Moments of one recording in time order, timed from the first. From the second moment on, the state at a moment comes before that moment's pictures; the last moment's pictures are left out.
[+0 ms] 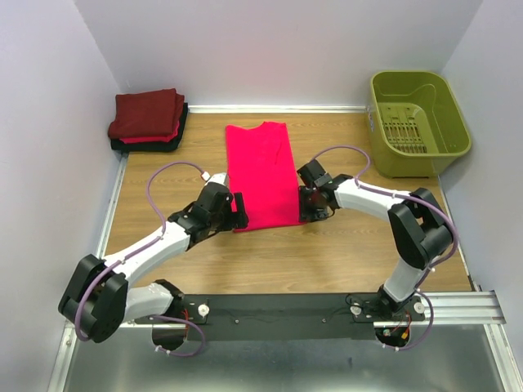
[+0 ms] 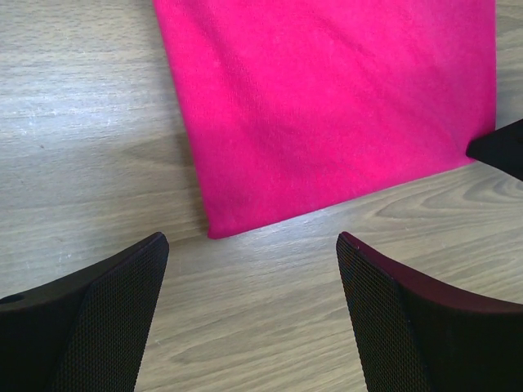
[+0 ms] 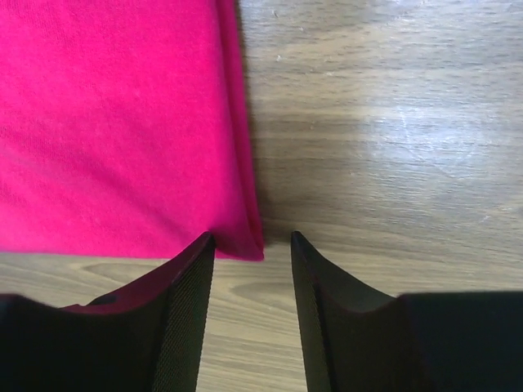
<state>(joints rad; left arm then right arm) -0.59 1.17 0.61 -0.23 -0.08 -0.61 0.61 1.73 1.05 -0.50 0.05 0.57</state>
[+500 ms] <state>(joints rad) -0.59 1.22 0.66 -0.33 -0.13 -0.59 0.65 1.76 1.06 -0.49 0.08 0.68</state>
